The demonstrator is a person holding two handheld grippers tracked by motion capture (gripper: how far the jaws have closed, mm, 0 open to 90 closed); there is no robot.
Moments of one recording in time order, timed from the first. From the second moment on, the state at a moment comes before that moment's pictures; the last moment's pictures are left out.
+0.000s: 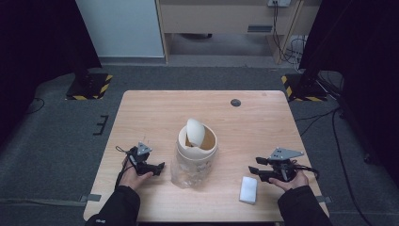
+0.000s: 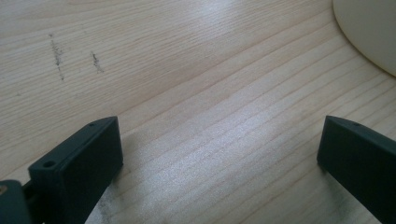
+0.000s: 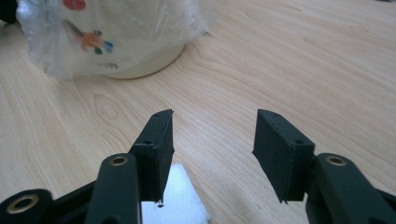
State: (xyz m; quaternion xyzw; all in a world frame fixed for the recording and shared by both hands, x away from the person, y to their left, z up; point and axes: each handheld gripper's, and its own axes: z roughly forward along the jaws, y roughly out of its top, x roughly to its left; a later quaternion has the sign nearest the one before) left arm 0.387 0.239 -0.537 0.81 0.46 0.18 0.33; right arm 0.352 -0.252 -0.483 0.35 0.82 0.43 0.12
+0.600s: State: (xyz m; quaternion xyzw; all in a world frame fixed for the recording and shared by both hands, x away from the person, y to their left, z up) left arm 0.387 0.239 -0.537 0.81 0.46 0.18 0.33; right arm 0.353 -0.250 -0.511 0.34 0.87 0.36 0.05
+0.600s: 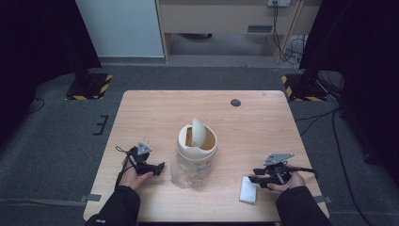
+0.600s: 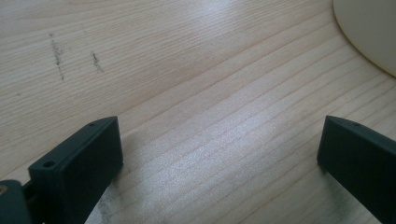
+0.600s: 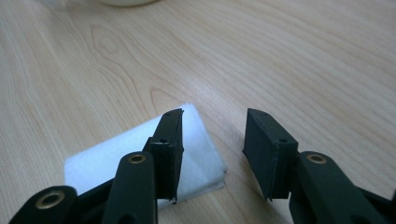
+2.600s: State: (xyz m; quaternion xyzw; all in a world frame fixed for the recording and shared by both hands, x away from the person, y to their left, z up) left arm 0.387 0.239 -0.537 0.81 0.46 0.18 0.33; right arm 0.357 -0.277 -0.453 0.41 0.74 0.51 0.16
